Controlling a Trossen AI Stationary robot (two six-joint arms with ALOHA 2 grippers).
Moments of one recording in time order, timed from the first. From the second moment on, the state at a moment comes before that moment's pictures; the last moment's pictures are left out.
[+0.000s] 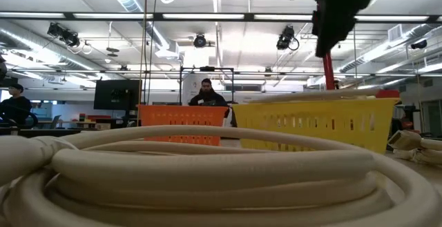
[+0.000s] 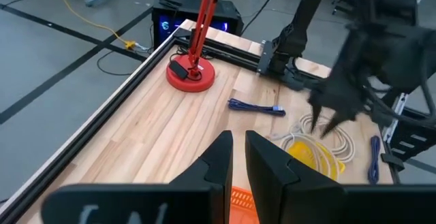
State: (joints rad) left arm 0.30 1.05 1.35 -0.71 0.06 -0.17; right arm 0.28 1.51 1.20 -0.83 0.04 0.56
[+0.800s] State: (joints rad) left arm 0.30 1.05 1.35 -0.71 0.08 -0.20; right arm 0.54 1.60 1.07 -0.65 -0.14 0.82
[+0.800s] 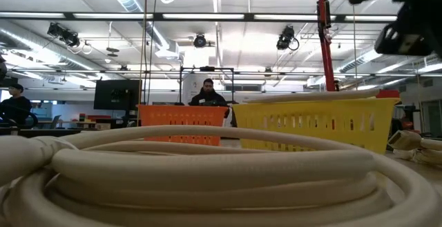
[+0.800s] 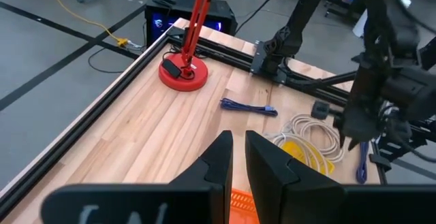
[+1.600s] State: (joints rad) left arm 0.30 1.05 1.35 -0.70 0.08 -0.21; right arm 0.45 1.73 1.06 -0.40 -0.10 0.69
